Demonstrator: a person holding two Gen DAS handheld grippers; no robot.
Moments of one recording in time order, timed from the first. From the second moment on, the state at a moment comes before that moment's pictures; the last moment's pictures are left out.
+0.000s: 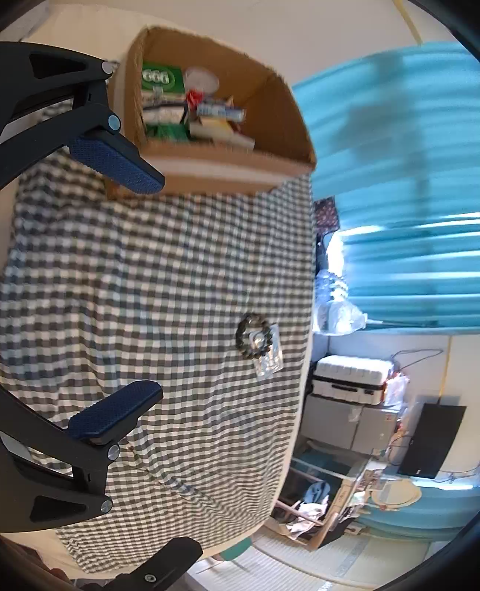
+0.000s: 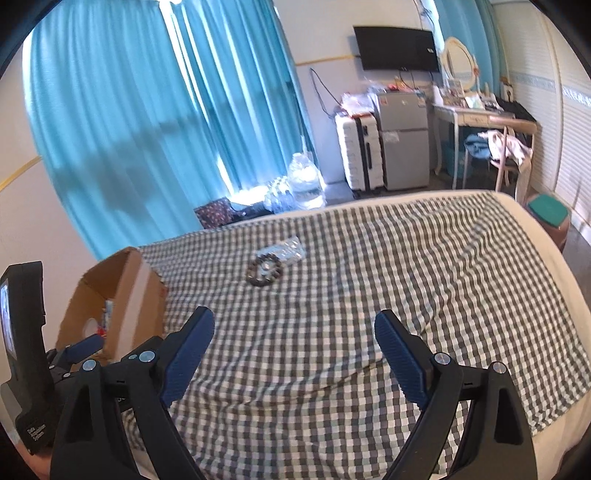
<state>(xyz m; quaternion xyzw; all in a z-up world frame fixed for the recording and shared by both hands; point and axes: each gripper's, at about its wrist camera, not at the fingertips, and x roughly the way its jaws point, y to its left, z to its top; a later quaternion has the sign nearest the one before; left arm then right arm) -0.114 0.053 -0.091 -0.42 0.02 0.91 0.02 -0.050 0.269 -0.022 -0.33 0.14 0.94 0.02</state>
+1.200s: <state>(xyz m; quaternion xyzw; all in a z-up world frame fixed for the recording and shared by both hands) -0.342 0.098 -0.241 -0.47 -0.01 0.88 0.05 -0.251 0.320 -0.154 -0.37 0.15 0.92 0.04</state>
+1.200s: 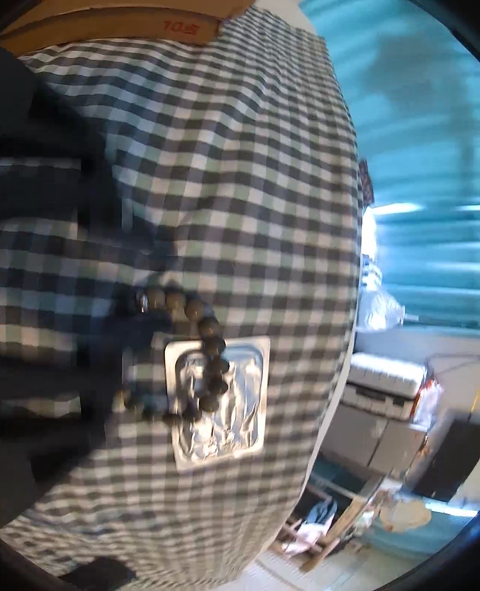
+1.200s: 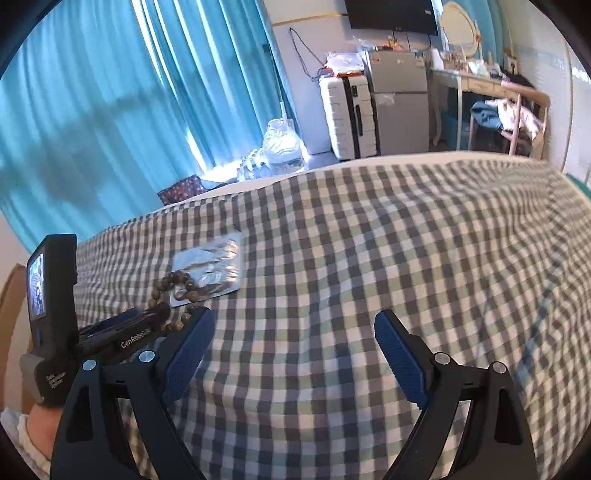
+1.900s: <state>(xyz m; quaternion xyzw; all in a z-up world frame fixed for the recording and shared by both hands) -0.313 0.011 -0.218 -0.46 0.02 0.89 -0.02 -0.354 0.276 -0.193 -0.44 0.20 0.87 -0.07</state>
